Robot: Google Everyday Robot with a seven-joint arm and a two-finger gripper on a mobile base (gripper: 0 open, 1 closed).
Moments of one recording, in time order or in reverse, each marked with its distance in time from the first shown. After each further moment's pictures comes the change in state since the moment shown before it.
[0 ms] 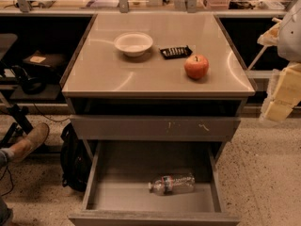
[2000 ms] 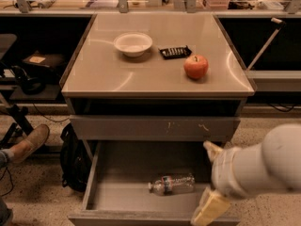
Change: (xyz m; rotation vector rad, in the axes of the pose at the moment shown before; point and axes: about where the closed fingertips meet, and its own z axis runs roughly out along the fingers) arm -0.015 0.156 0.215 -0.073 -0.267 0.059
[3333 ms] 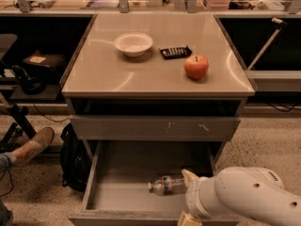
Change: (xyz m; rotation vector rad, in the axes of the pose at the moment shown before) arm 0.033 0.049 0.134 -0.087 0.031 -0.018
